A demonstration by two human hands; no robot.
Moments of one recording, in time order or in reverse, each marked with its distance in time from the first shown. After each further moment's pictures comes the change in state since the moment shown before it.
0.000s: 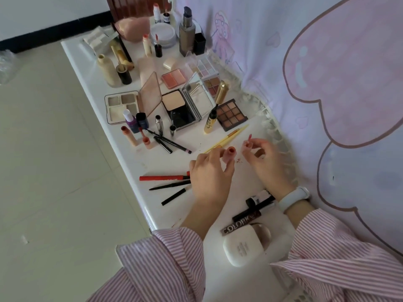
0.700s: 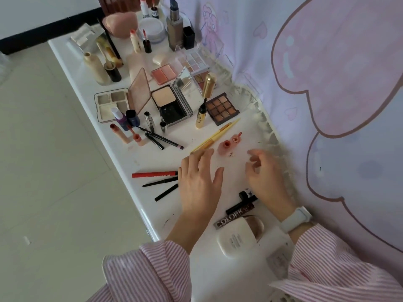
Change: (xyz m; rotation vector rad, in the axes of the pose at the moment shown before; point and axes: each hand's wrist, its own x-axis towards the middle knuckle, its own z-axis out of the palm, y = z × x) left_hand -0.029 -0.014 -0.010 0.129 0.004 0.165; right_hand -0.045 0.003 -0.017 -0.207 -0.043 0.007
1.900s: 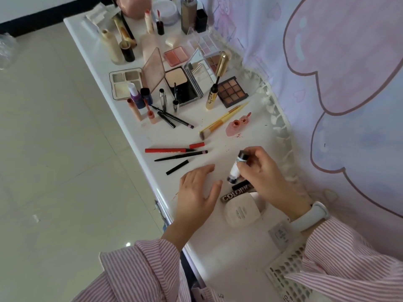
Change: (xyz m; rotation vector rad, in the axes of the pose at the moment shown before) left_hand -0.066 -0.027 -0.027 -0.330 -0.158 -0.057; right_hand -0.049 -0.032 -0.005 0.510 -0.300 0.078
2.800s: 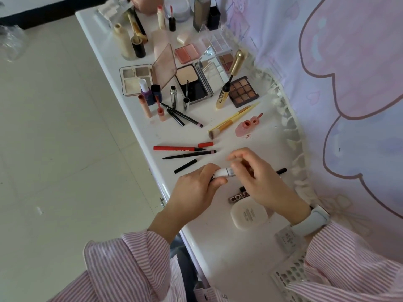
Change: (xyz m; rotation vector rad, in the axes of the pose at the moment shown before) left_hand 0.021 -0.004 -0.033 0.149 -0.096 0.262; right_hand -0.002 -0.017 0.019 -0.380 -0.171 -0.216
